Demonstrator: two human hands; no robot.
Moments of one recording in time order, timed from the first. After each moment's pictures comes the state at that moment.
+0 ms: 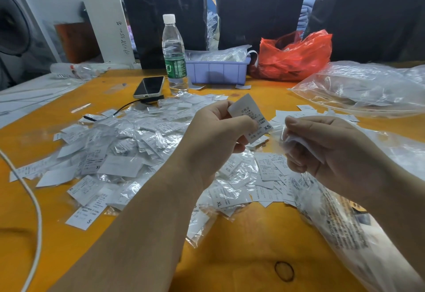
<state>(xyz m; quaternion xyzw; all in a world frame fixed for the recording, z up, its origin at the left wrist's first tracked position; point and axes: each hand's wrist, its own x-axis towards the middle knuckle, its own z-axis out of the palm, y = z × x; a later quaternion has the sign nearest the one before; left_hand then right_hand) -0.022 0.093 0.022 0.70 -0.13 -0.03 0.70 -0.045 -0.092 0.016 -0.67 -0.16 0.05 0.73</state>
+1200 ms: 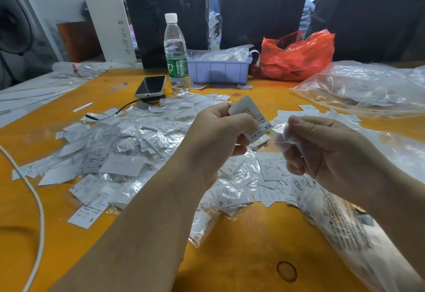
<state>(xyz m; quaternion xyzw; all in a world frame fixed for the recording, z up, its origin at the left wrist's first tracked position) -0.023 0.092 0.023 0.70 -0.10 -0.04 0.71 -0.041 -0.091 0.011 -0.64 -0.20 0.07 0.74</state>
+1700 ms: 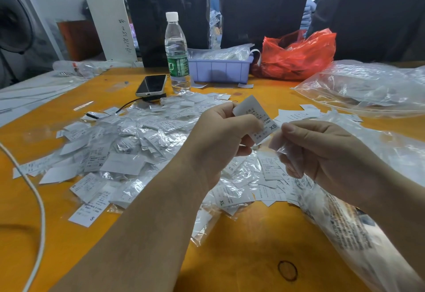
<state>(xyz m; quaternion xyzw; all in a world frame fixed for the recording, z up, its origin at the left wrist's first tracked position) -0.025 0.091 0.024 0.70 -0.11 -0.05 0.71 -0.043 -0.091 0.006 -0.68 -0.17 0.06 0.71</state>
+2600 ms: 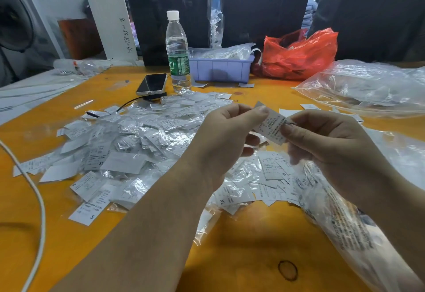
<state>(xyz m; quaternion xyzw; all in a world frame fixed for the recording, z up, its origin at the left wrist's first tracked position) -0.028 0.087 0.021 0.69 -0.10 -0.06 0.71 -0.046 -0.088 0.008 -0.73 -0.20 -0.10 0.65</state>
